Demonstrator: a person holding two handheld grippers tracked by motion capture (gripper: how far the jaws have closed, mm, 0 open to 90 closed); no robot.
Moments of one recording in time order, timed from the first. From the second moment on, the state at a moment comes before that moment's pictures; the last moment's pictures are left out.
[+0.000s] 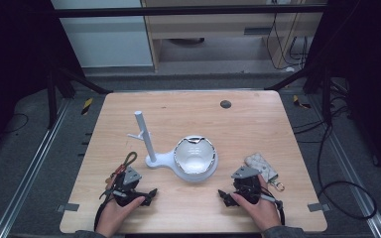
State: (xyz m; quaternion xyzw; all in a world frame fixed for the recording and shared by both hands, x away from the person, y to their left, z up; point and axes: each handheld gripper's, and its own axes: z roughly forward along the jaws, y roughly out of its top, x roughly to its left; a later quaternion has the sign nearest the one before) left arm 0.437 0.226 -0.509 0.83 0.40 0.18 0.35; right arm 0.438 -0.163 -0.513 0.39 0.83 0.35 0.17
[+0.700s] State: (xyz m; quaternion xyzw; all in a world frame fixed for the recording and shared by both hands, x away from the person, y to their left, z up) left arm 0.448 0.278 -0.468 0.85 0.41 0.18 0.27; right arm 0.435 -0.164 -0.513 0.40 0.83 0.35 0.17
